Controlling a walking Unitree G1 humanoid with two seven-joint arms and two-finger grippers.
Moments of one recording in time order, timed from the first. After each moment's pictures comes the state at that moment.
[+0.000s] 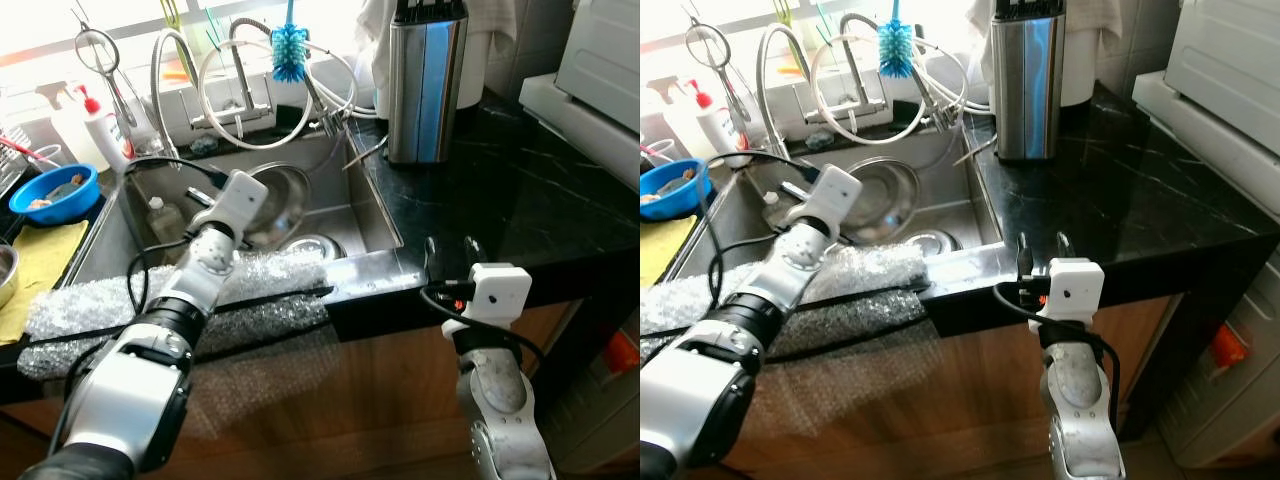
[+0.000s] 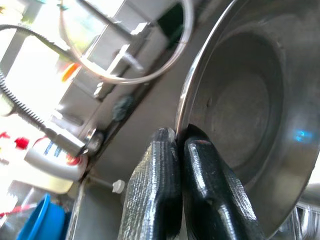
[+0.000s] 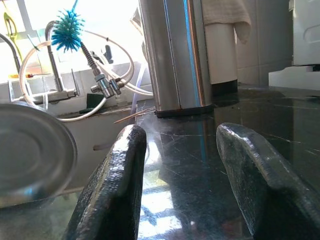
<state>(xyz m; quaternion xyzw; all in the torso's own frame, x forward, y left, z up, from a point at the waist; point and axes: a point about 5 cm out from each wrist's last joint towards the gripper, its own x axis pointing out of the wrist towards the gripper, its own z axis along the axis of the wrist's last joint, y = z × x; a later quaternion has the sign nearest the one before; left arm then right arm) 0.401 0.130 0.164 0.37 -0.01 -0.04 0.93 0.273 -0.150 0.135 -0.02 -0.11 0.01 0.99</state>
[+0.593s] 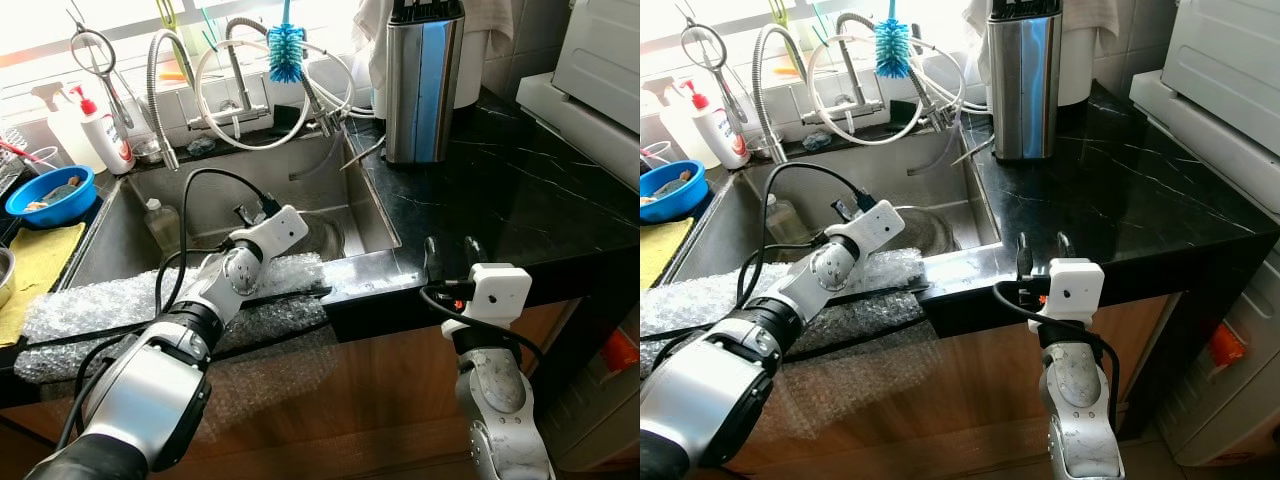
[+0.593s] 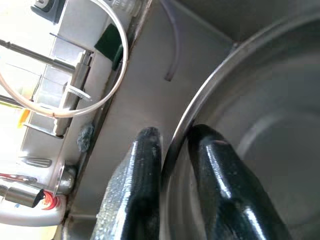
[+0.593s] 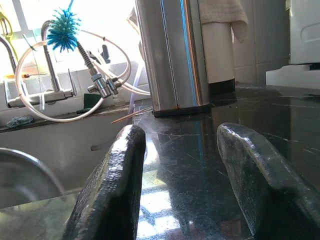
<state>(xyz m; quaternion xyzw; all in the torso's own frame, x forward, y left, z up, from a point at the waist) 0.396 0.108 0.149 0.44 -0.01 -0.14 0.89 0.273 -0.150 0.135 -0.02 -0.11 0.01 0.99</state>
